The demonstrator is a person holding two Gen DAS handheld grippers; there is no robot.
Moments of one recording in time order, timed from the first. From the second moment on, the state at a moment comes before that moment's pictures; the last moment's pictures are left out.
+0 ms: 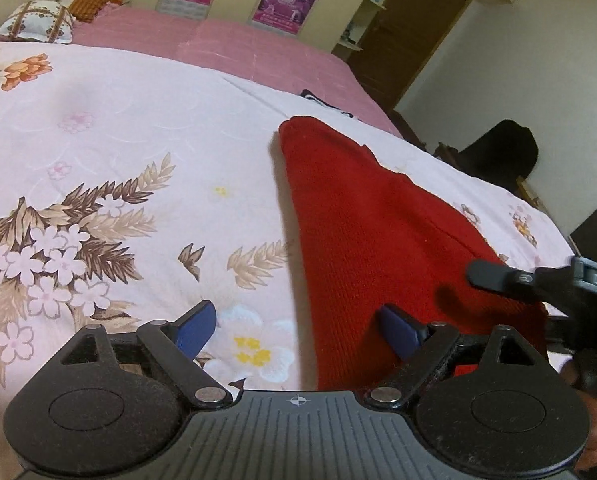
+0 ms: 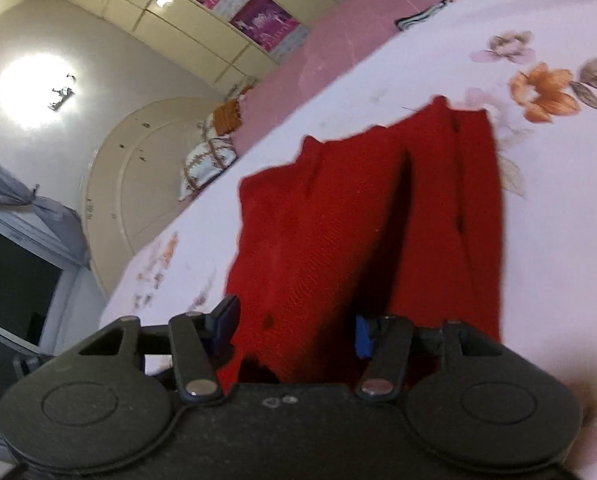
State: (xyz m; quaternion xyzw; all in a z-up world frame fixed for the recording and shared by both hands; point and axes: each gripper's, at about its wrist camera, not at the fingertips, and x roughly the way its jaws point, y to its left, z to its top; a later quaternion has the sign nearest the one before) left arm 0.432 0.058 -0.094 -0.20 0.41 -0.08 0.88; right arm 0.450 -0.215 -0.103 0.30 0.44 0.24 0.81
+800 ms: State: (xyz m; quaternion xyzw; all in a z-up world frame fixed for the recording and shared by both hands) left arm 0.481 0.009 -0.098 -0.14 0.41 -0.11 0.89; right arm 0.449 -0.209 -0.091 0.06 0.41 0.20 0.89
